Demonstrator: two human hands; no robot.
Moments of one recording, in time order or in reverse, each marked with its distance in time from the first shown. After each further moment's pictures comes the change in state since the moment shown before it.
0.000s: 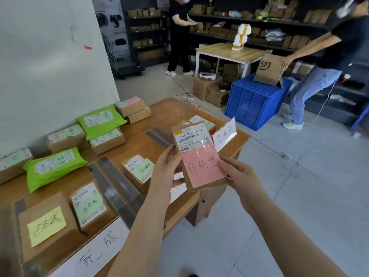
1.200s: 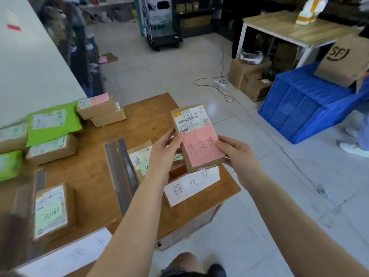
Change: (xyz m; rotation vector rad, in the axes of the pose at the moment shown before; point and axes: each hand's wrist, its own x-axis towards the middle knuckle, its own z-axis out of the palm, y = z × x) left_hand 0.305 0.020 0.266 0.056 0.349 0.000; right_hand 0.424 -0.056 -0.175 -0.048 -0.342 0.048
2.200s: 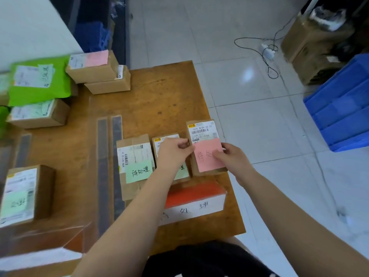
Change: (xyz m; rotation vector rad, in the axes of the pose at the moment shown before) left_hand 0.163 -0.075 0.036 0.453 0.152 -0.132; right_hand 0.199 0.070 0.003 -0.551 -0.282 0.311
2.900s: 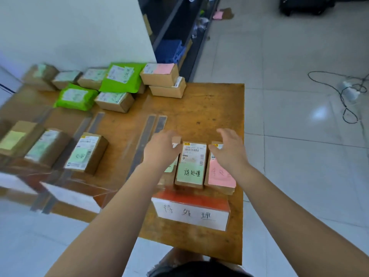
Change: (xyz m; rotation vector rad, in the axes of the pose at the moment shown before) left_hand -0.038 0.015 -0.063 0.618 0.392 -0.036; right_hand 0.030 -0.060 0.020 -0.549 -0.066 -0.610
